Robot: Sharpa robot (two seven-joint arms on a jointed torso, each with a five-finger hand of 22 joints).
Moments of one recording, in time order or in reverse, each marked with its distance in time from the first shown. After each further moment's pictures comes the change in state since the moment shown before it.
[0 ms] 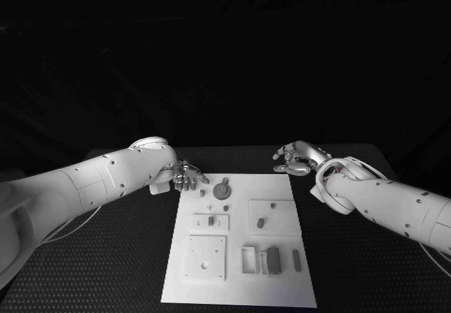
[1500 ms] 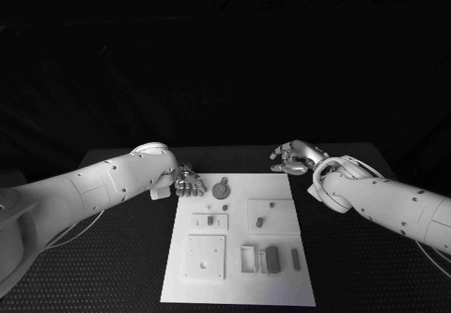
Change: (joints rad) left arm -0.029 0.017 0.000 -0.028 0.019 0.022 0.042; left_hand 0.083 0.098 0.002 -0.159 0.022 0.014 0.004 -0.062 -0.007 0.005 0.002 -0.010 -0.024 0.002 0.000 -0.019 -0.001 0.000 0.008 -0.001 -0.004 -0.003; right arm 0.000 0.006 0.000 0.000 0.000 0.002 0.000; right_hand -0.008 0.000 -0.006 0.000 0.004 0.002 -0.001 0.000 -0.001 0.000 0.000 0.000 -0.002 0.000 0.000 0.000 -0.001 0.000 0.000 0.000 0.000 0.000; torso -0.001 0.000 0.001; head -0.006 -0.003
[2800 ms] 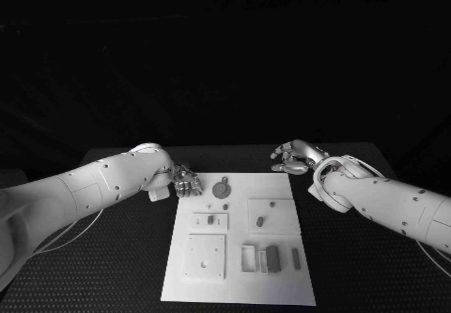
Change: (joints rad) left arm -0.004 -0.044 0.002 0.037 0.116 -0.027 0.007; left_hand 0.095 0.153 0.020 -0.109 0.011 0.045 -0.009 -0.006 0.022 0.042 -0.006 0.000 -0.010 0.030 -0.002 0.000 0.007 0.000 0.007 0.000 0.000 0.000; right arm 0.000 0.000 0.000 0.000 0.000 0.003 0.000; right_hand 0.000 0.000 -0.003 -0.003 0.003 0.001 0.000 0.000 -0.001 0.000 0.000 0.004 -0.001 -0.003 0.003 0.000 -0.001 0.000 0.000 0.000 0.000 -0.001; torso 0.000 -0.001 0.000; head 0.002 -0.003
